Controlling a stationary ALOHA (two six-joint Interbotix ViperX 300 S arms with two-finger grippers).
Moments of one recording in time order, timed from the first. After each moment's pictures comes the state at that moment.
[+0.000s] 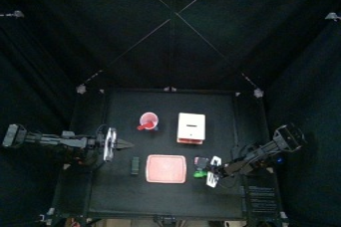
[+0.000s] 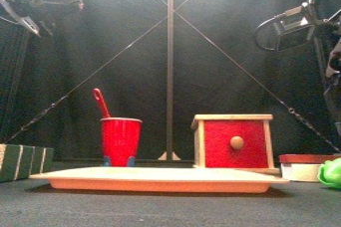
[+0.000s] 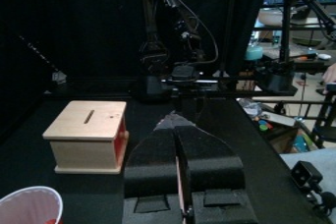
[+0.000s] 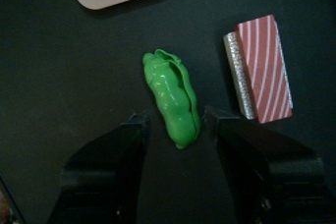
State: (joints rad) left arm -0.04 -0.96 1.23 0.00 -0.35 0.00; right arm 0.46 -0.23 0.91 -0.38 0.53 1.10
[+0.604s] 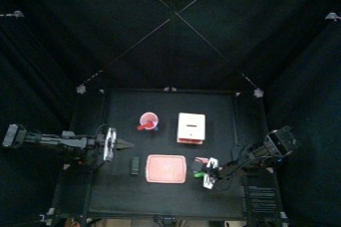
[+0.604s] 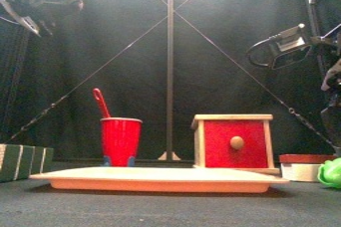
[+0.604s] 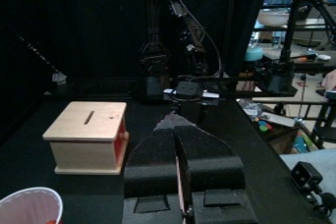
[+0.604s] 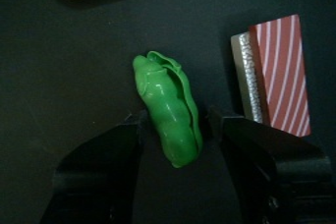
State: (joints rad) left arm -0.04 -0.96 1.23 0.01 -0.35 0.00; right arm 0.46 -0.09 0.87 -0.40 0.52 1.10
